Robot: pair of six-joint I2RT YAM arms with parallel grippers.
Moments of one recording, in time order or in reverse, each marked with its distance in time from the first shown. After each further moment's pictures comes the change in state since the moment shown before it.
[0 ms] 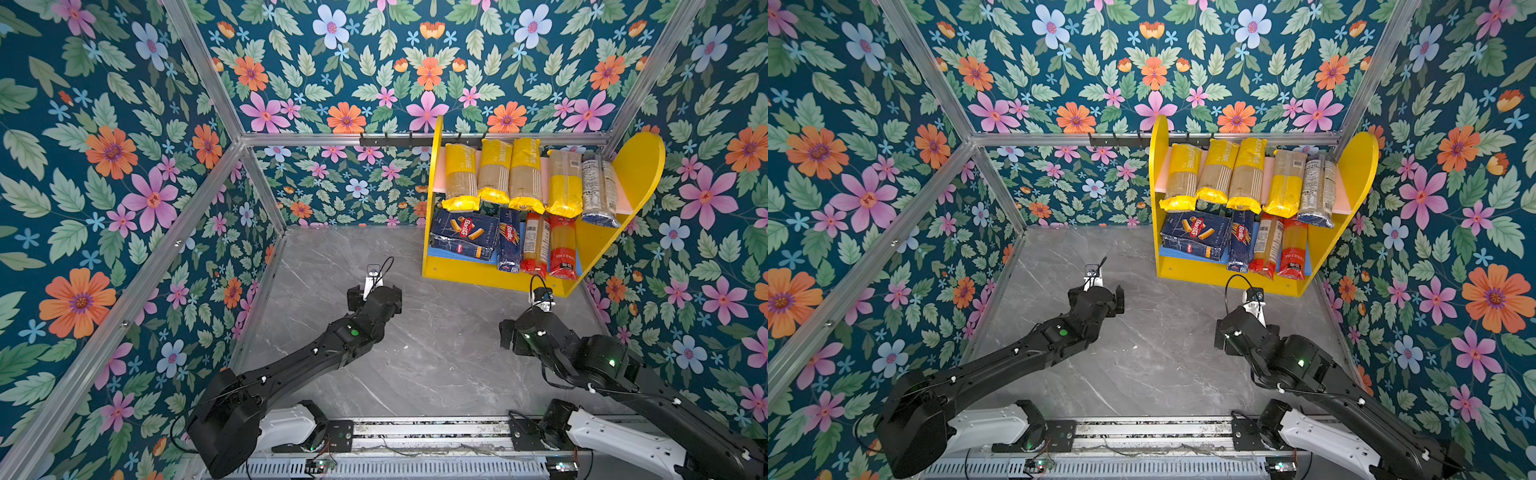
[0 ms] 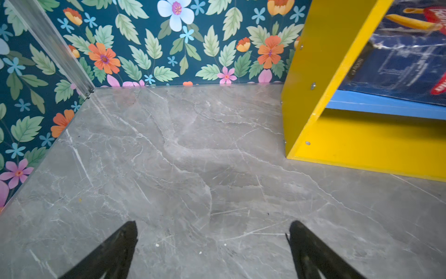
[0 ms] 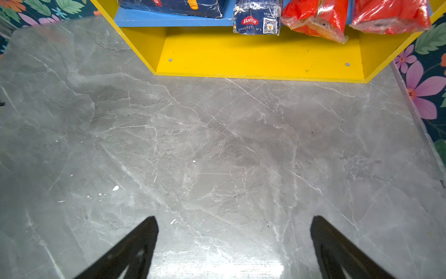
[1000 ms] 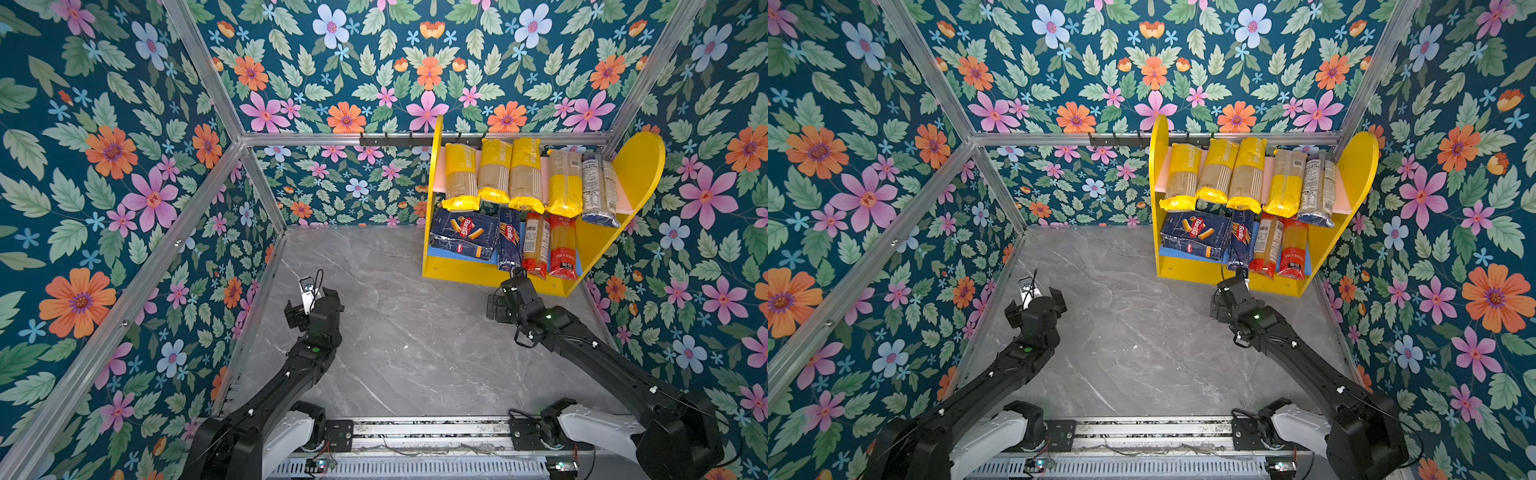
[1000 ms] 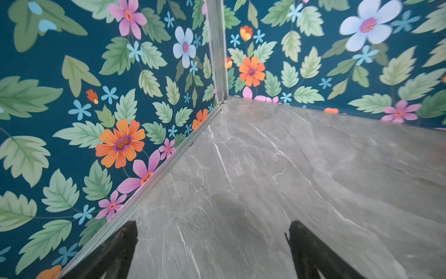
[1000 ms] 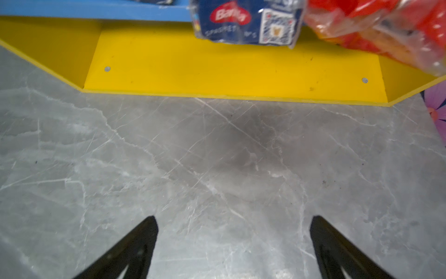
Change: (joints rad) left arm 0.489 -0.143 -0.333 0.368 -0.086 0.206; right arm -0.462 0.322 -0.200 0.612 -0.184 -0.343
